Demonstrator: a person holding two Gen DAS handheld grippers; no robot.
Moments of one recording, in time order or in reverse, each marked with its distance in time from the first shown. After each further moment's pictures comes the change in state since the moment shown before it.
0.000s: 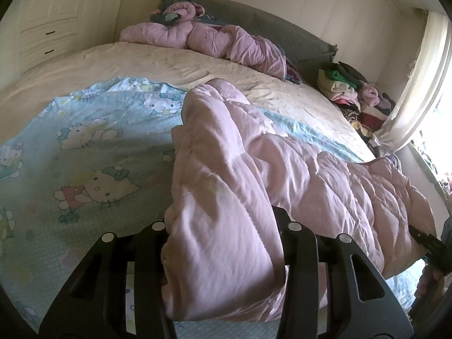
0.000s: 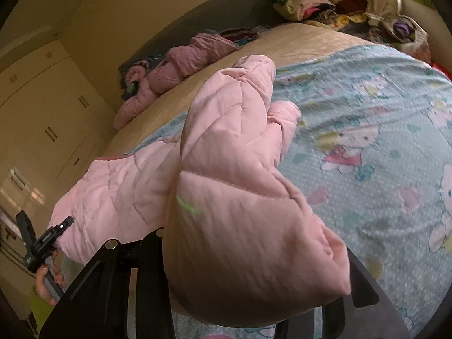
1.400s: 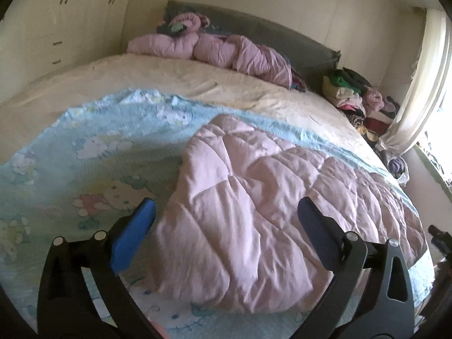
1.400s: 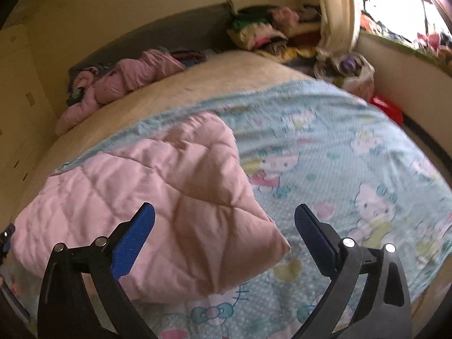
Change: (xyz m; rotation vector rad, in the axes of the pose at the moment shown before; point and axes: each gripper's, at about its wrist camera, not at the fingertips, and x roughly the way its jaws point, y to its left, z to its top) left arm -0.032 -0.001 -0.006 0.020 -0.066 0.049; right arm -0.054 0.028 -0.004 -0.117 -0.145 -0.350
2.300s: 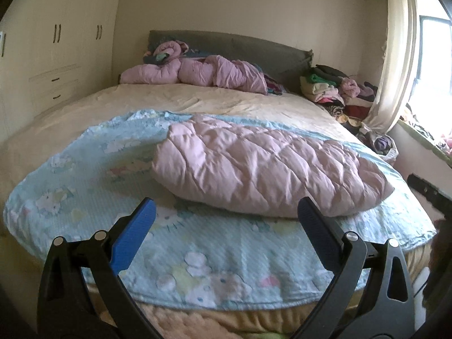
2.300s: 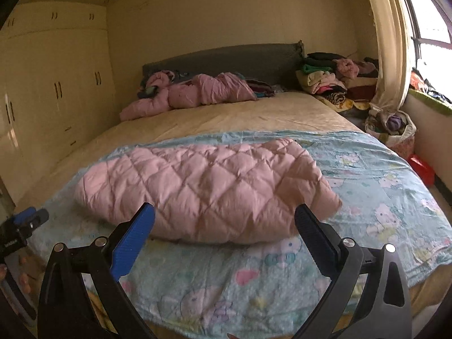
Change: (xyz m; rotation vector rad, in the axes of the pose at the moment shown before) left arm -0.155 -0.064 -0.096 0.138 -0.086 -0.004; right arm -0.133 0.082 -0.086 -0.237 -0.125 0.212
